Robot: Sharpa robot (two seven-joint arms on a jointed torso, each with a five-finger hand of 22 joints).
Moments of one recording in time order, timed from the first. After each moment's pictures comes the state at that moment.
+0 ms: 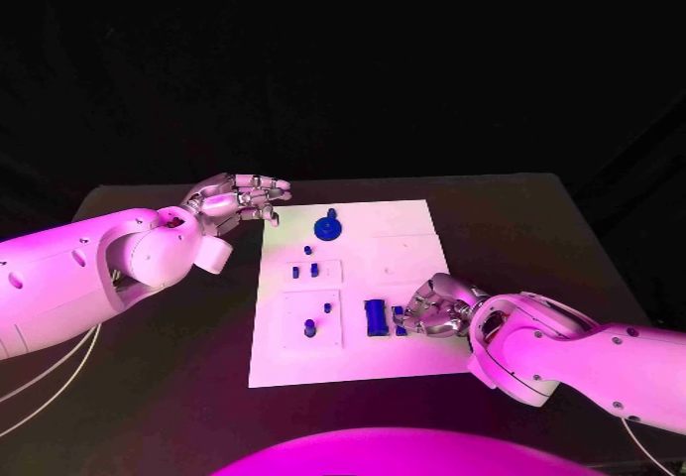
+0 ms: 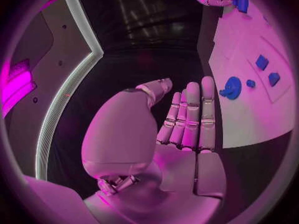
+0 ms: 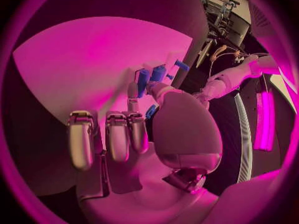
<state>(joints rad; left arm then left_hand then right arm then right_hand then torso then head) 1.17 -0.92 -0.01 1.44 -0.07 -0.04 0.22 1.39 -0.19 0.56 0.07 0.17 0.78 0.20 0.28 0.36 0.80 0.16 0.49 0.19 0.93 0.08 1.13 0.44 0.17 0.90 0.18 0.78 0.77 1.07 -0.95 -0.20 1.87 -1.15 -0.49 -0.53 1.17 -0.19 0.38 0.29 0.35 1.07 0.04 0.39 0.55 1.46 -0.02 1.57 1.31 1.47 -0.08 1.57 1.31 0.02 1.47 0.02 1.52 1.31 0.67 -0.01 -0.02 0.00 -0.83</state>
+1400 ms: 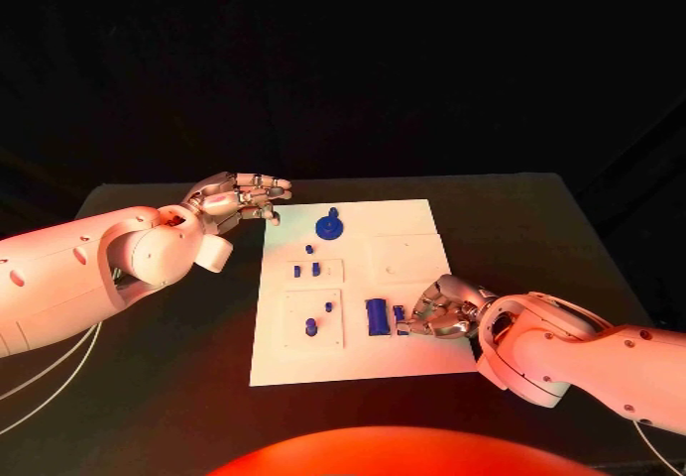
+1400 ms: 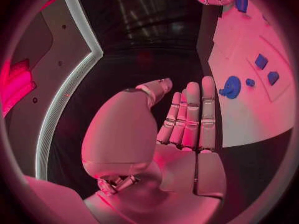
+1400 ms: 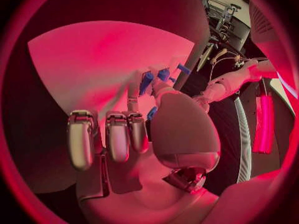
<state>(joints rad) 1.17 -0.93 -0.01 1.44 -0.07 -0.04 0.22 1.39 -0.19 0.56 0.07 0.17 0.78 0.20 0.28 0.36 0.80 0.16 0.49 0.19 0.93 0.08 1.13 0.44 0.17 0.90 0.18 0.78 0.77 1.07 -0.98 -0.20 1.87 -1.17 -0.44 -0.52 1.16 -0.17 0.15 0.29 0.15 1.06 0.05 0.39 0.55 1.46 -0.02 1.57 1.31 1.47 -0.08 1.57 1.31 0.02 1.47 0.02 1.50 1.31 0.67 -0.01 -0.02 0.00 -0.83</state>
